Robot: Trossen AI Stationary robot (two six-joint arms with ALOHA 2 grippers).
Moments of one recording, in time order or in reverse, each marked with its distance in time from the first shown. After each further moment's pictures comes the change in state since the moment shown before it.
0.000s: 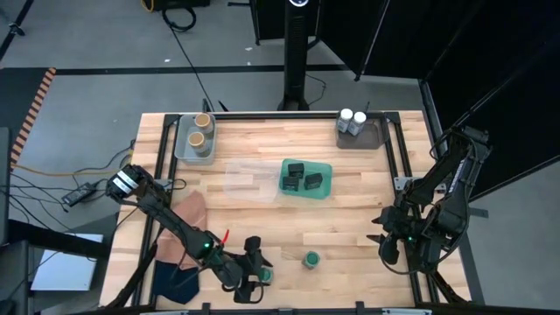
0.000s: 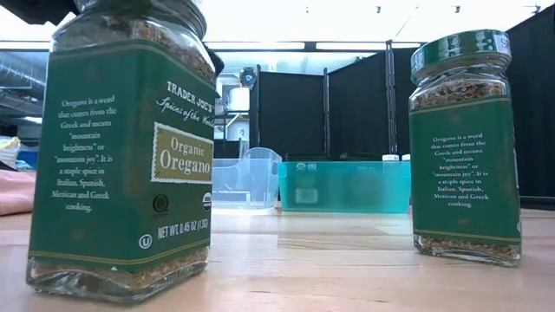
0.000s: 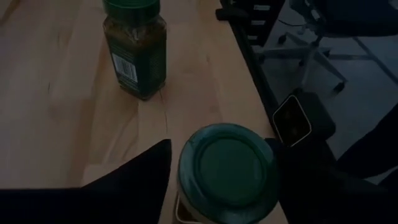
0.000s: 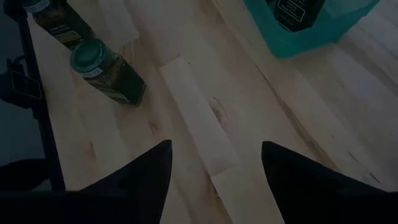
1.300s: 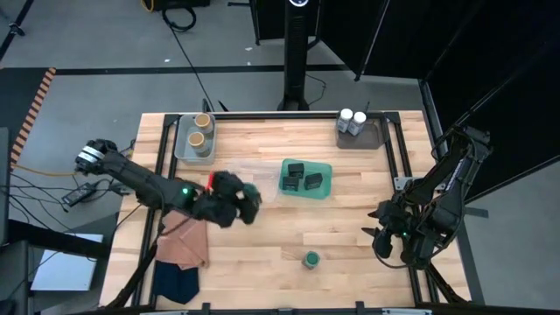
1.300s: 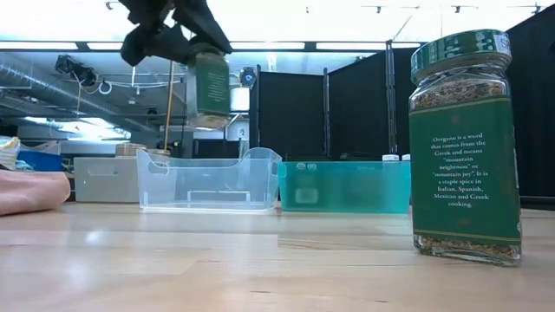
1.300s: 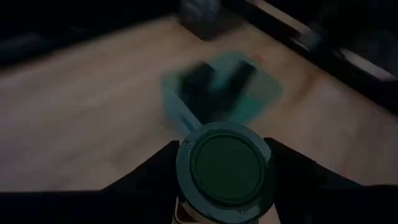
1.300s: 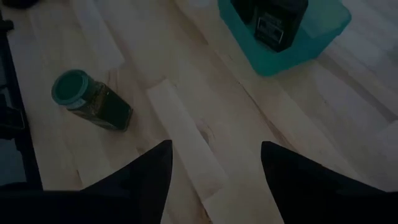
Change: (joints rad) left arm 0.284 -0.453 0.001 -0.683 -0.442 -0.536; right arm -0.065 0.000 0.000 -0.013 0.046 -0.002
